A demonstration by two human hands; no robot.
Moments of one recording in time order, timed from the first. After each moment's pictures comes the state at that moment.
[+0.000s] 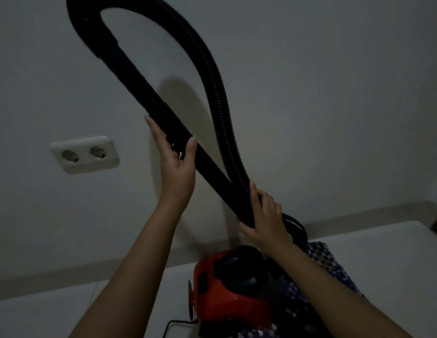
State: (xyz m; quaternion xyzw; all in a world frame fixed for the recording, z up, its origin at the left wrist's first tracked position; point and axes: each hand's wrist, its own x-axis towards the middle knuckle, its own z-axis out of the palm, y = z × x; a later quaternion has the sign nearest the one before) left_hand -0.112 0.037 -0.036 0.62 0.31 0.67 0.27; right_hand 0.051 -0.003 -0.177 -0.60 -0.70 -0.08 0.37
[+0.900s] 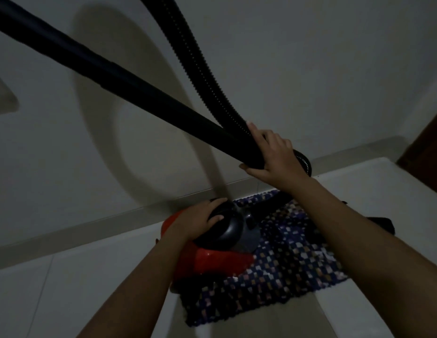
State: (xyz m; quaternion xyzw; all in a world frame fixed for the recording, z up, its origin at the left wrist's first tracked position) left_hand -0.072 0.060 -0.307 0.89 0.39 -0.01 0.21; right_hand 0.157 0.019 -0.220 -0.61 -0.73 -0.11 0.29
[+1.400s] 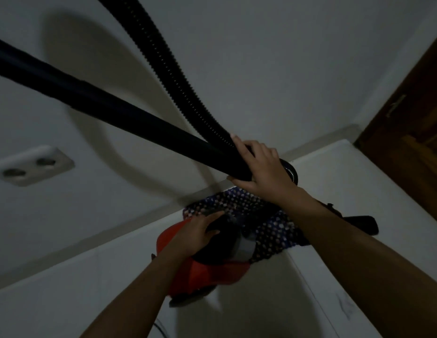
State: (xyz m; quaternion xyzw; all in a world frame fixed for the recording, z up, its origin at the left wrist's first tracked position) left_hand -0.110 -0.017 -0.112 0.87 0.37 -0.04 0.32; right_hand 0.109 -0.051 -0.018 -0.66 -0.71 -0.01 0.24
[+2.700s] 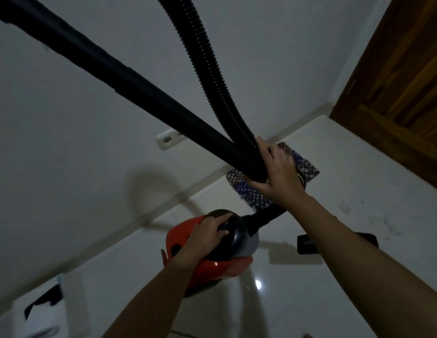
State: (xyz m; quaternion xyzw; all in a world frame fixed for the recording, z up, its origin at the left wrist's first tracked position) left_hand -0.531 -0.164 0.110 0.89 0.33 -0.06 0.32; right_hand -0.327 -0.237 0.209 -0.76 -0.58 -0.04 0.30
